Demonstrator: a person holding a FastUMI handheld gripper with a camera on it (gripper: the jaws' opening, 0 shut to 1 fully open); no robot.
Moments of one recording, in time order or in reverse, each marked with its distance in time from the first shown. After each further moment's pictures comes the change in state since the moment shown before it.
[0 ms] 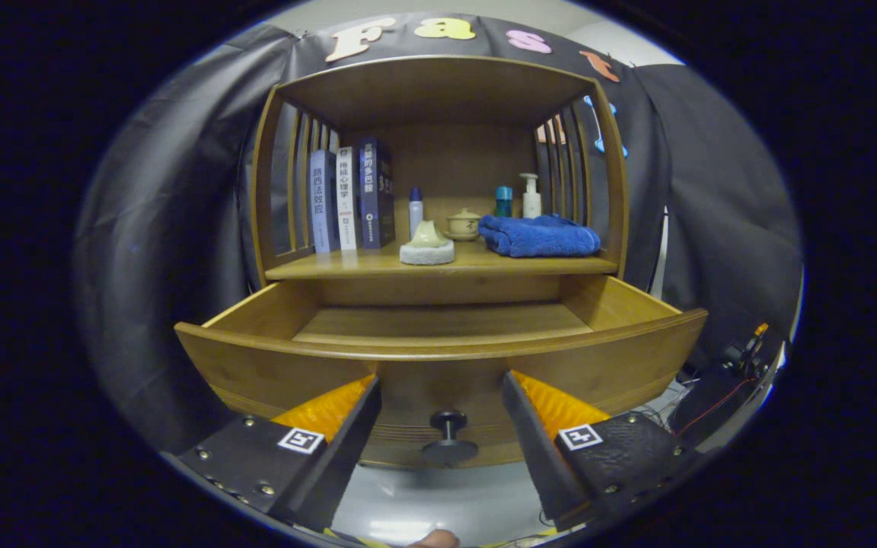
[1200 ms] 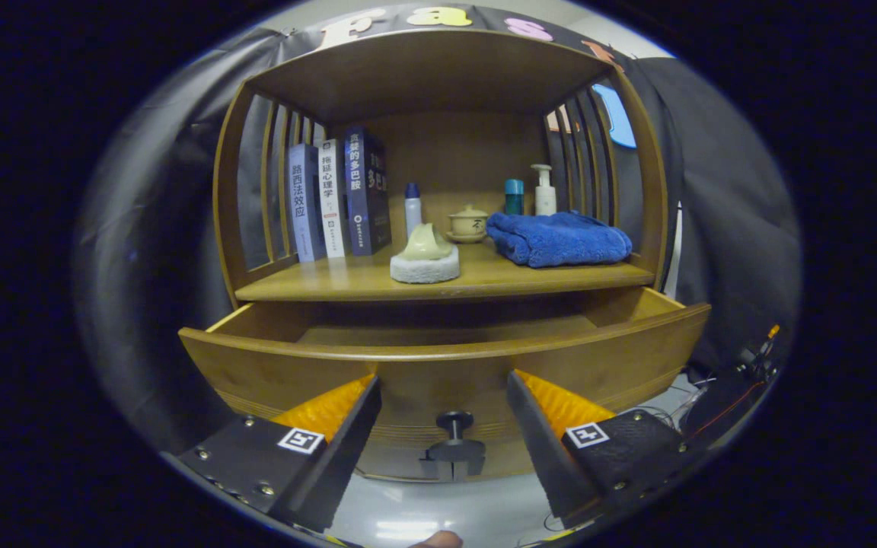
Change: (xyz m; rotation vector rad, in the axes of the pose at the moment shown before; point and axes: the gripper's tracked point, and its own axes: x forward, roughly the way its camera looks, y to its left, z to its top) arm 0.076 0.005 0.014 0.022 0.053 0.014
